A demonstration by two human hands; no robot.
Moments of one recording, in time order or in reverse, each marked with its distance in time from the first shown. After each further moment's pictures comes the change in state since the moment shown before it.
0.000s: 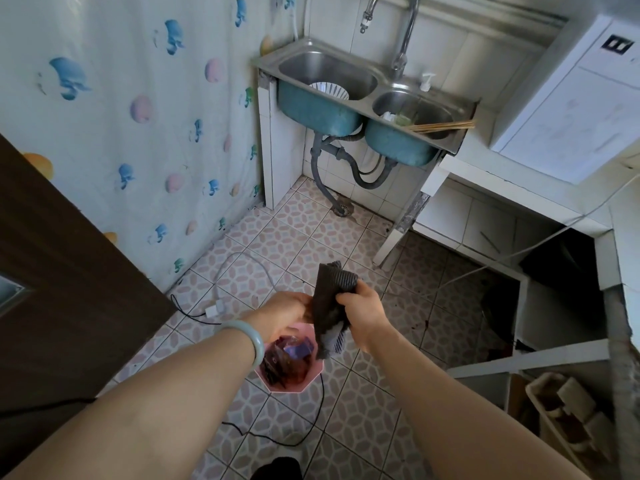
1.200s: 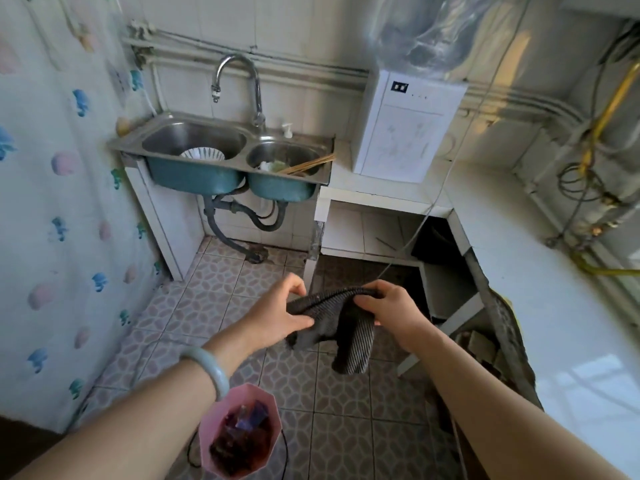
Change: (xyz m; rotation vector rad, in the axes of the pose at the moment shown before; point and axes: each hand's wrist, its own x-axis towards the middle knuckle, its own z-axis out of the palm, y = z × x) left_hand -0.042 0.113 0.082 0.686 -0.144 0.840; right_hand -0.060 -0.053 -0.173 -0.180 0.316 -0.215
